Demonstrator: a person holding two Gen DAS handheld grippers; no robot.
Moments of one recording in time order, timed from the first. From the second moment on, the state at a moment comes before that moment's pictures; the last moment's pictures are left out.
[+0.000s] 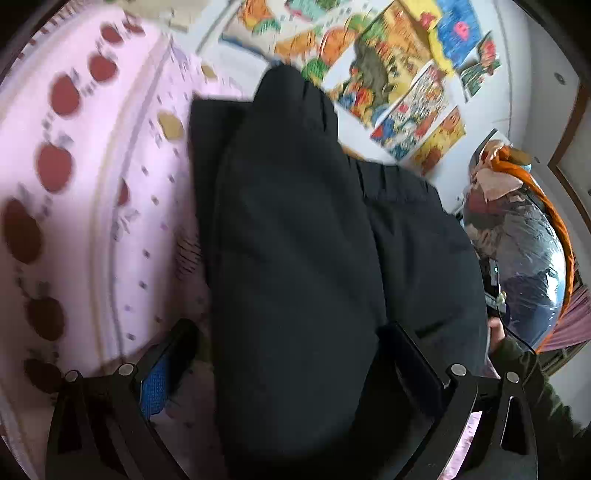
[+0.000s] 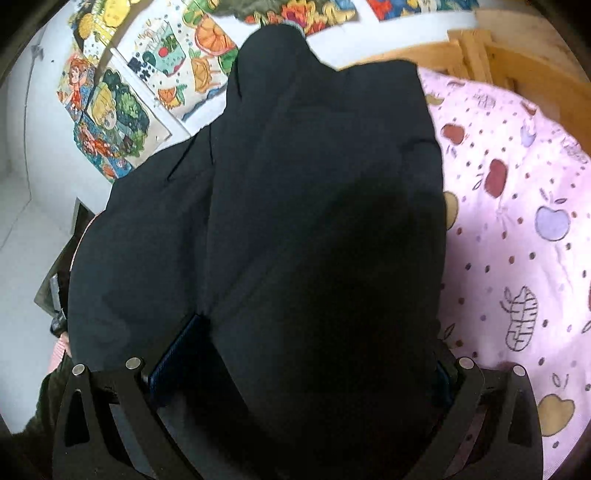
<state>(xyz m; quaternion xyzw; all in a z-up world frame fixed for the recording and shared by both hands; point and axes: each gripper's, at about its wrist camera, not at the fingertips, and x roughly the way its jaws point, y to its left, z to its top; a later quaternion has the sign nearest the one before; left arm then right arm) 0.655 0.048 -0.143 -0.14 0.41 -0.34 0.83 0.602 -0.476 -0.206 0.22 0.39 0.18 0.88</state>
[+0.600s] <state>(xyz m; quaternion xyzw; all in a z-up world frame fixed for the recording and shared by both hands) 0.629 0.008 -0.153 -0.19 0.46 -0.24 0.83 0.594 -0.449 -0.194 0.24 0.39 0.12 0.88</state>
